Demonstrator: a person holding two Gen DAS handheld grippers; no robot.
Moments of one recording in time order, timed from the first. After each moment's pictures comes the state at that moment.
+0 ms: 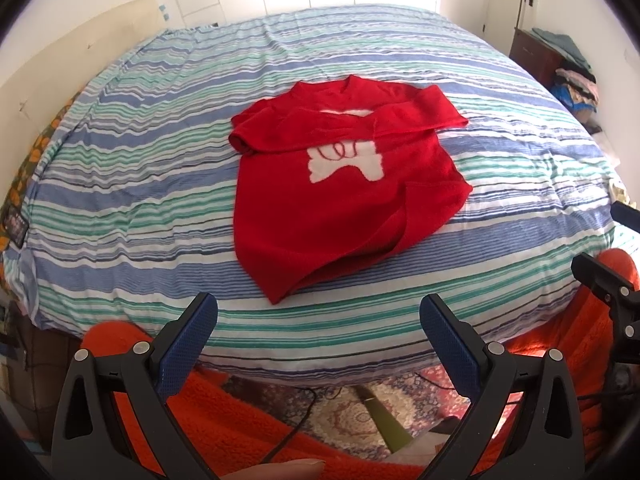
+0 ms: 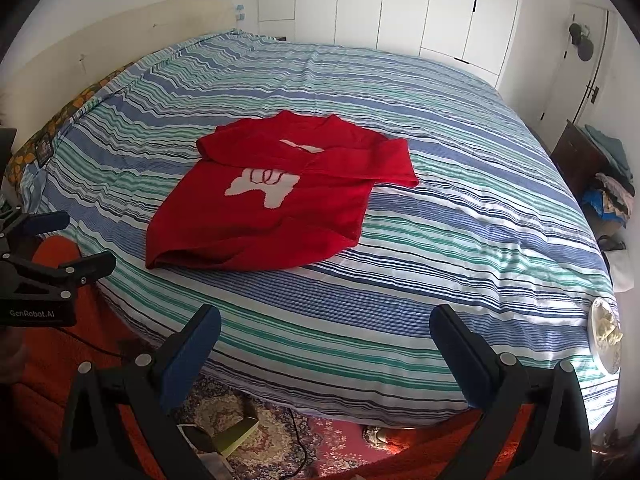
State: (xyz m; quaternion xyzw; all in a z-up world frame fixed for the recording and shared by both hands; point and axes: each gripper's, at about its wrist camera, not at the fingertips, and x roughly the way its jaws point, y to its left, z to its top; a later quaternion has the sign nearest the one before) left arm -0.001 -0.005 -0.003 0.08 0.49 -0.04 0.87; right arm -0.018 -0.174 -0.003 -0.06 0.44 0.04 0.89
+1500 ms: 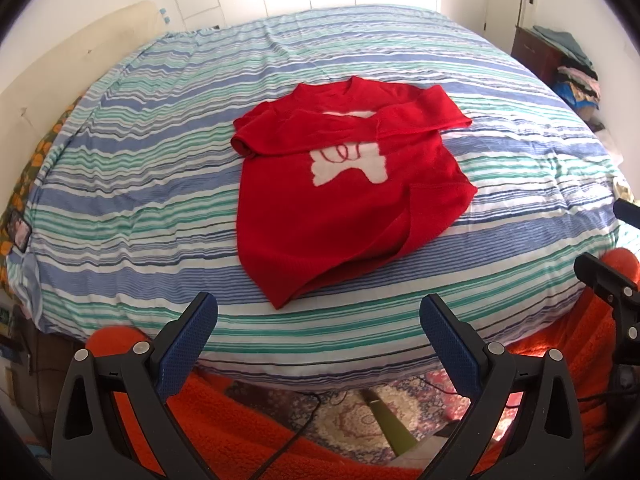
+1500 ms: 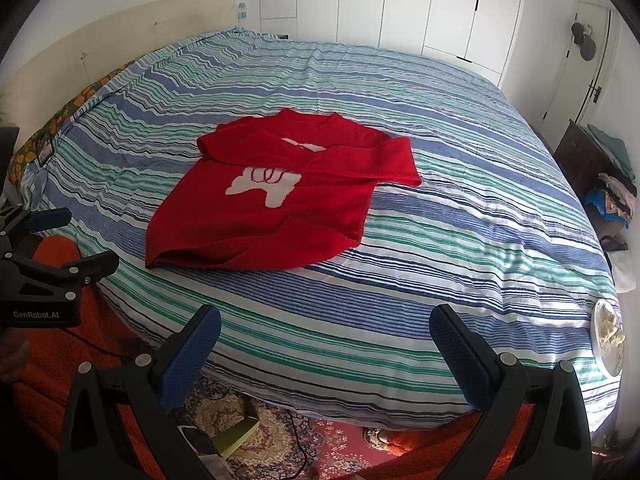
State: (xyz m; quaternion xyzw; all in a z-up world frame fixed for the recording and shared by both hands) left arm 0.002 -0.006 -0.004 0.08 0.48 -0.03 0.87; right arm -0.013 -0.172 -0.002 -0.06 0.44 0.05 0.89
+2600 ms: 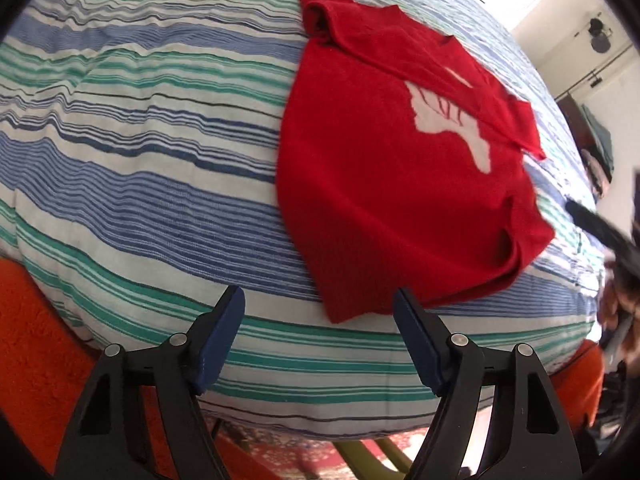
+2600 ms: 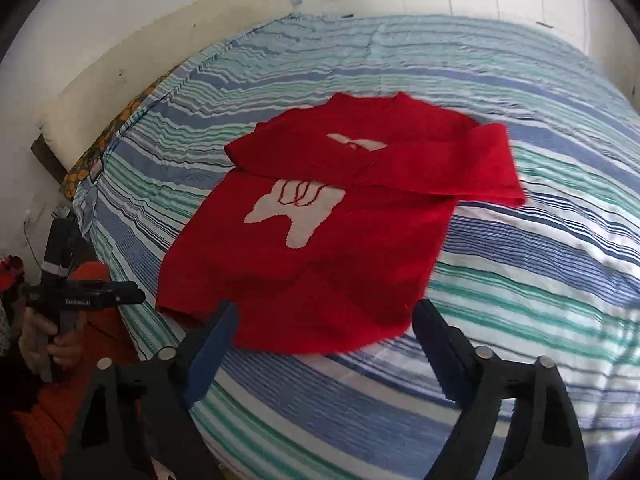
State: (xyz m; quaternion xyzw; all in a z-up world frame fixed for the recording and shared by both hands) left arm 0.075 0.104 -0.132 -0.14 0.59 -0.03 0.79; right arm 0.175 -0.198 -0.096 0.01 0.51 0.25 0.83
